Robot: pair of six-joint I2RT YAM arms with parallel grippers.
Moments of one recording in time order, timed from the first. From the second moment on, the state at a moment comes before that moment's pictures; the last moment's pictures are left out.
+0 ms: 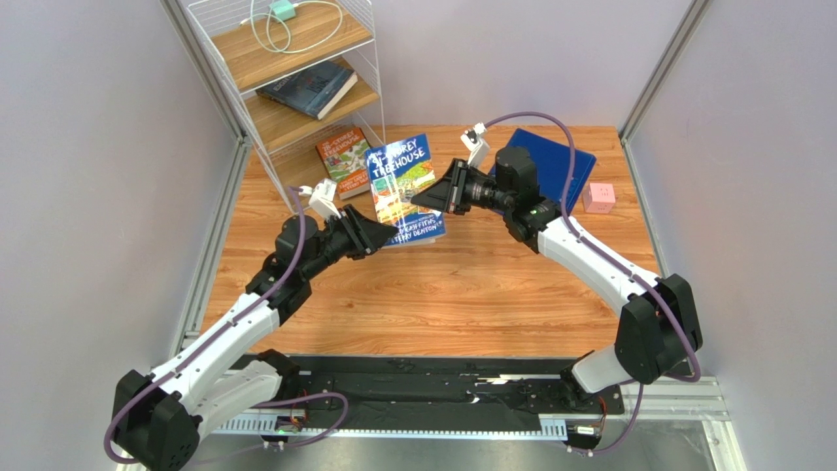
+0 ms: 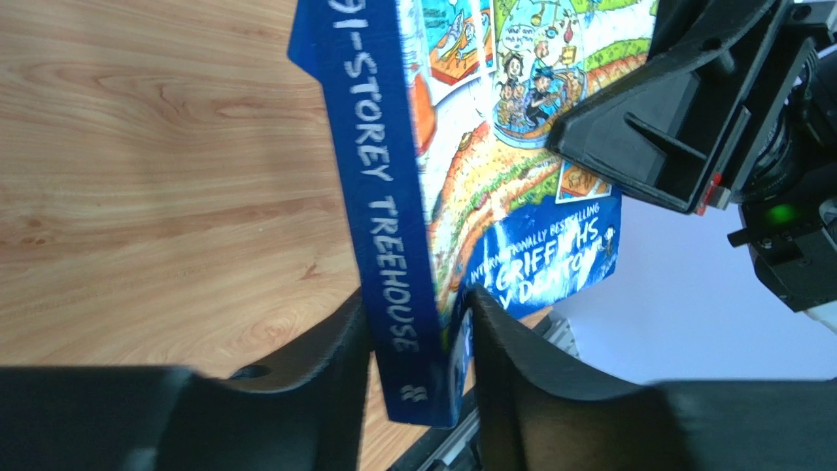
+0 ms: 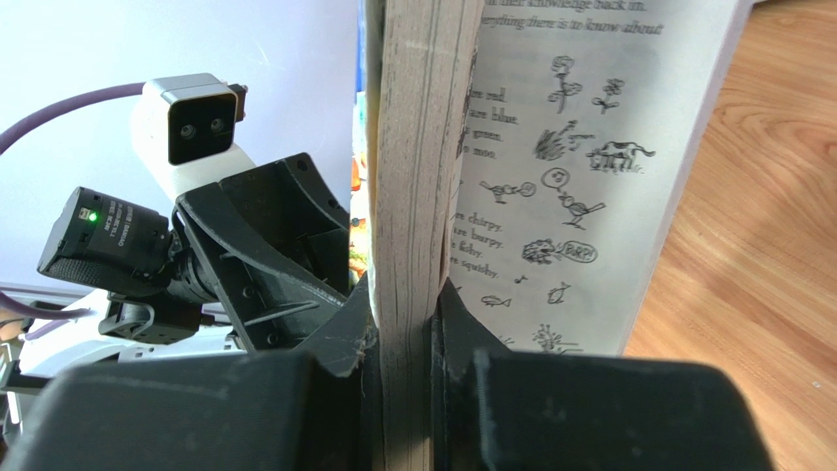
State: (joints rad) left arm -0.52 0.92 0.62 0.13 0.23 -0.85; right arm 0.54 1.47 1.15 0.12 -0.62 0.80
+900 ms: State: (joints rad) left arm -0.34 0.98 0.55 0.18 0.28 -0.94; right arm 0.54 1.52 1.18 -0.01 -0.47 0.73
